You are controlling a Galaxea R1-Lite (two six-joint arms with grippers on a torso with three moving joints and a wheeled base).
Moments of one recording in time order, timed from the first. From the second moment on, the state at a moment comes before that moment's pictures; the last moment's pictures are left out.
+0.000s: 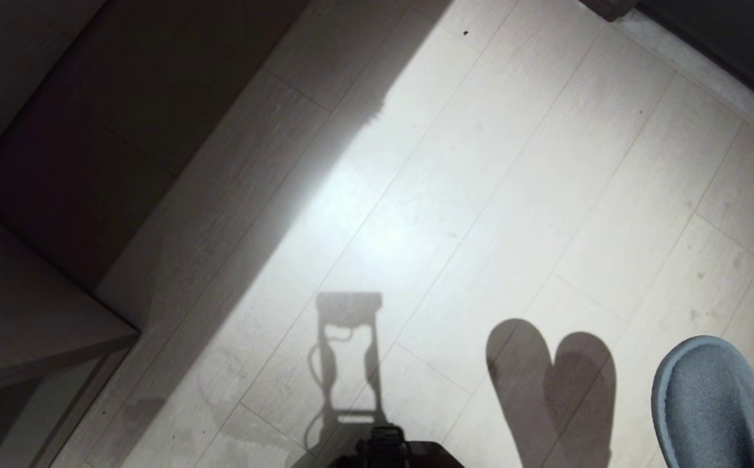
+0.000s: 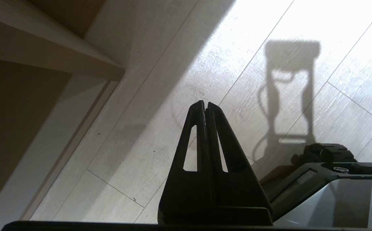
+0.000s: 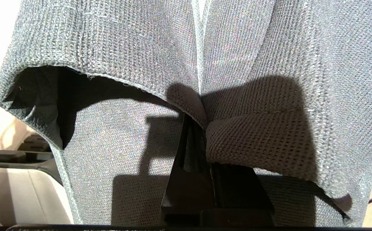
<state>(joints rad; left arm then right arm) 0.01 0.00 0.00 0.00 0.00 -0.02 0.00 0.00 0.00 0.00 0.00 -0.02</state>
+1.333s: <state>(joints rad) 0.01 0.00 0.00 0.00 0.00 -0.02 0.00 0.00 0.00 0.00 0.00 -0.02</state>
